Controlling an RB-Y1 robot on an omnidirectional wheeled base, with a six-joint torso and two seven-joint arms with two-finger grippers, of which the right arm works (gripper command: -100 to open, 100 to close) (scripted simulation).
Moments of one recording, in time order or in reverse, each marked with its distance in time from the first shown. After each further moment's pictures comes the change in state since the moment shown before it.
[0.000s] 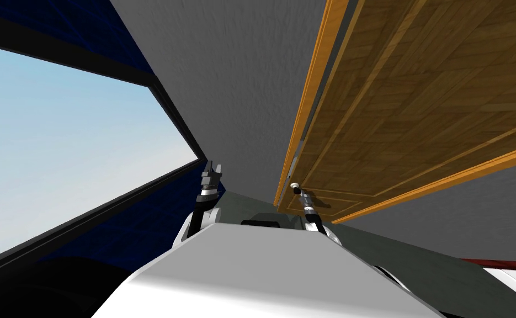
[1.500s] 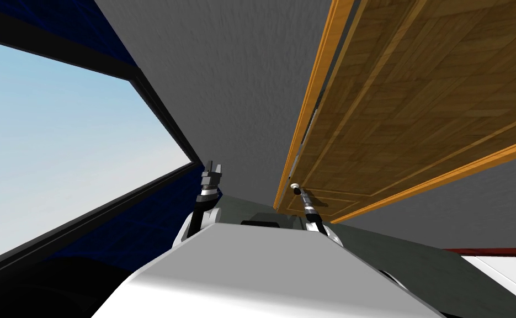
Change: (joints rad) arm 0.006 0.013 -0.077 -0.021 0.121 -0.001 0.321
